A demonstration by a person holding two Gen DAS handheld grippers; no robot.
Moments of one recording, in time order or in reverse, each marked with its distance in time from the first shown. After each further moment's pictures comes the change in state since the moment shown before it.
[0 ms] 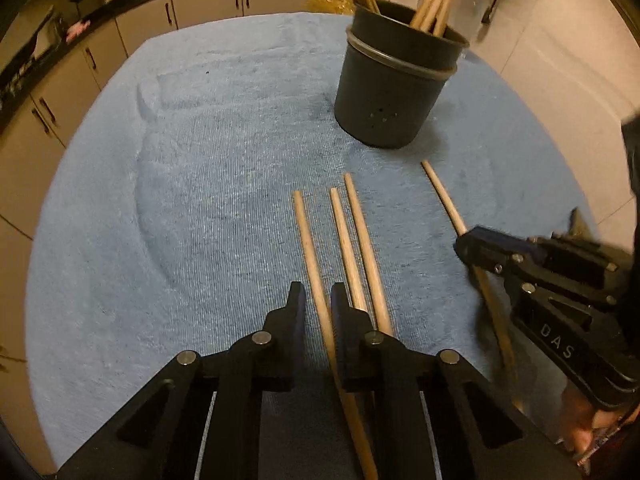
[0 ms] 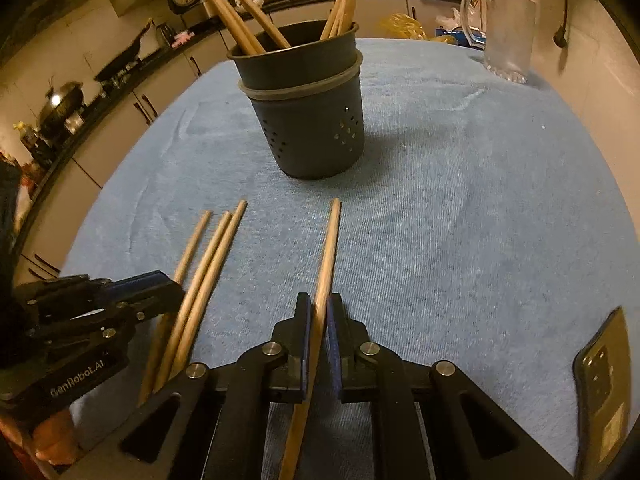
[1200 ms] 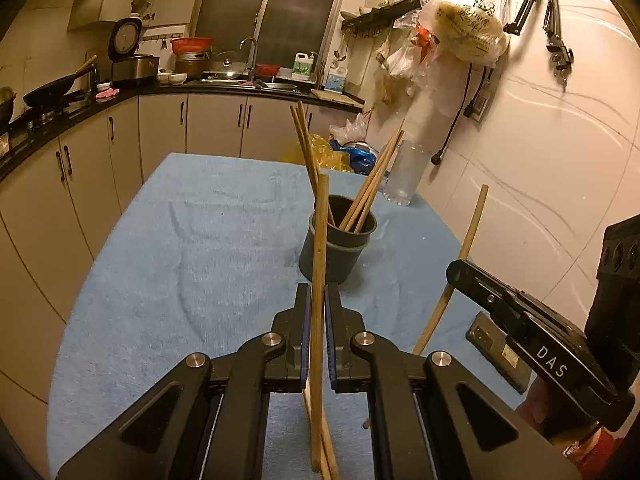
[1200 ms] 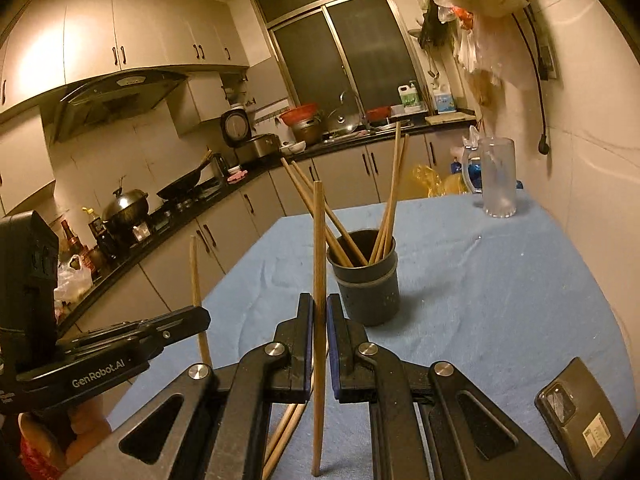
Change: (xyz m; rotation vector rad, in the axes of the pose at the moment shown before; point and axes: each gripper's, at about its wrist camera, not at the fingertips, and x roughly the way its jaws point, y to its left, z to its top) left arm -0.154 0.009 -0.029 -0.106 -0.492 -0.143; right arm -0.151 0.020 -0.030 0.039 -0.575 0.163
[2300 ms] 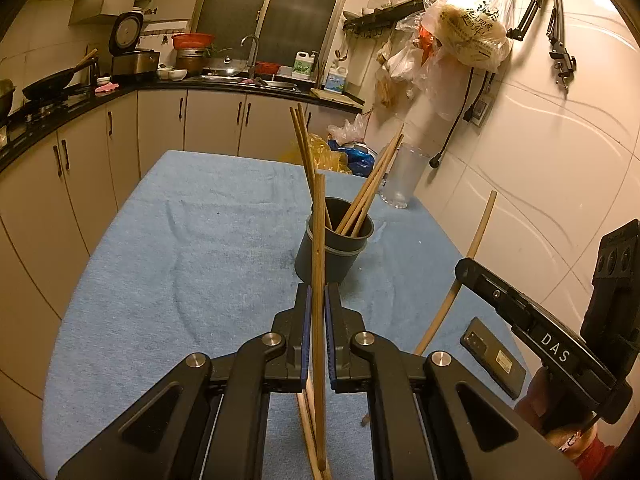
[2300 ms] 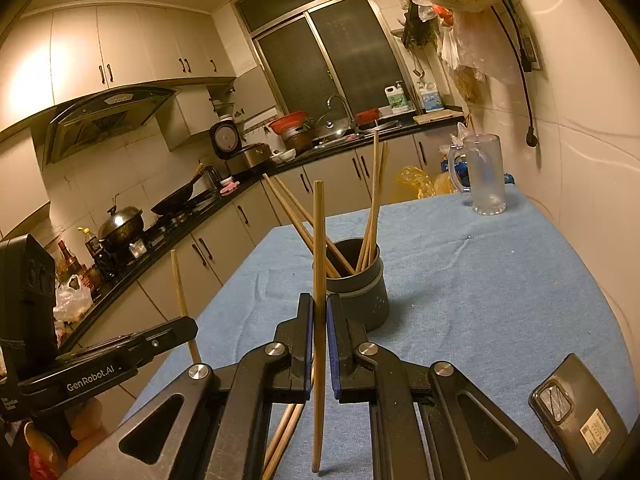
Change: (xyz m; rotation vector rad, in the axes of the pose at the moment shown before) left arm 0.001 -0.001 0.003 -0.020 0.010 -0.016; right arm -0.003 -0.015 0.006 0.062 -0.013 -0.012
